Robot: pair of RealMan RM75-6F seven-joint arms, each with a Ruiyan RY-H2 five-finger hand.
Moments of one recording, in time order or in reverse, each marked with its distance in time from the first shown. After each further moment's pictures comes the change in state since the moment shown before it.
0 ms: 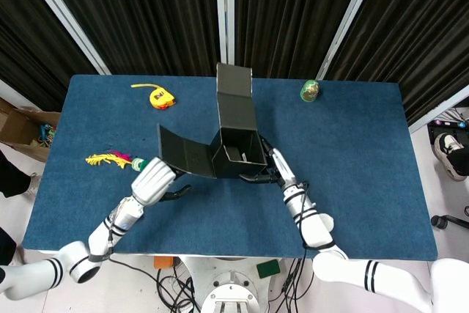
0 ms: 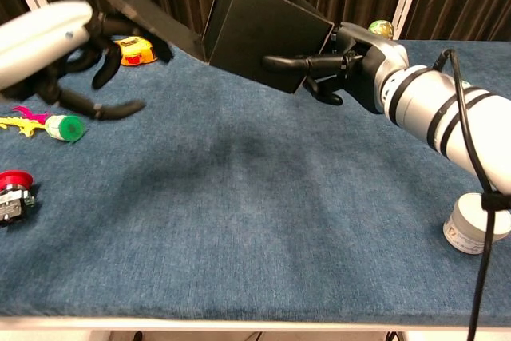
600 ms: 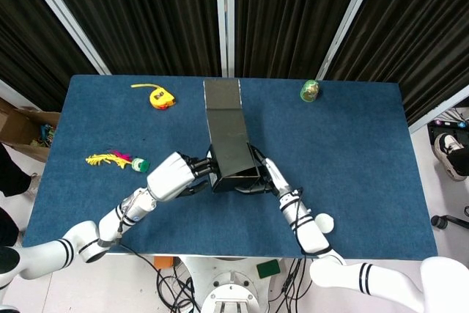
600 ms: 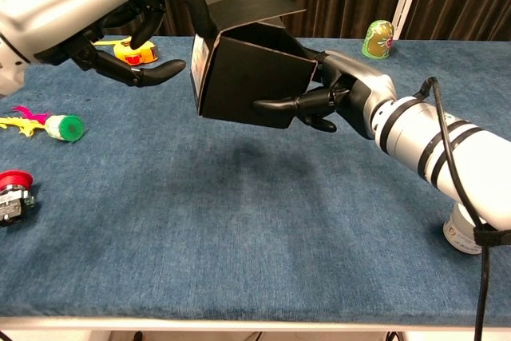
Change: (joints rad) left arm -0.126 -0.014 -0.013 0.067 0.090 0.052 0.032; right arm 0.020 -0.043 -0.086 0.082 -0.069 0.029 -0.038
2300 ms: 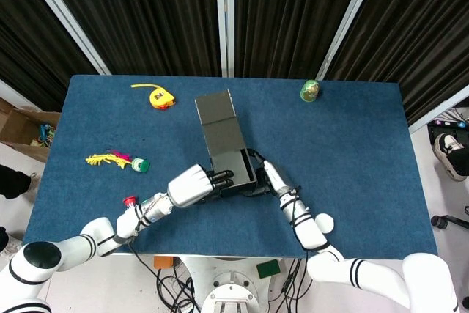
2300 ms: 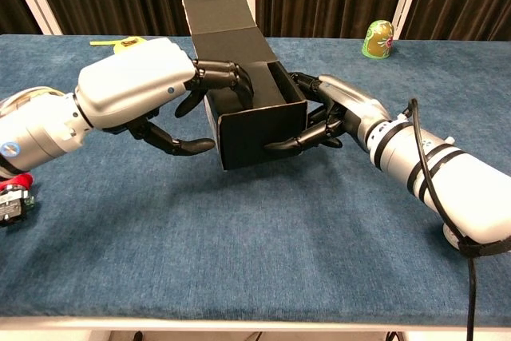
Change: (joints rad) left arm -0.077 -0.199 0.140 0.323 -0.018 -0.025 -0.098; right arm 0.043 -0.076 -0.066 0.230 -0.080 0.027 -0.060
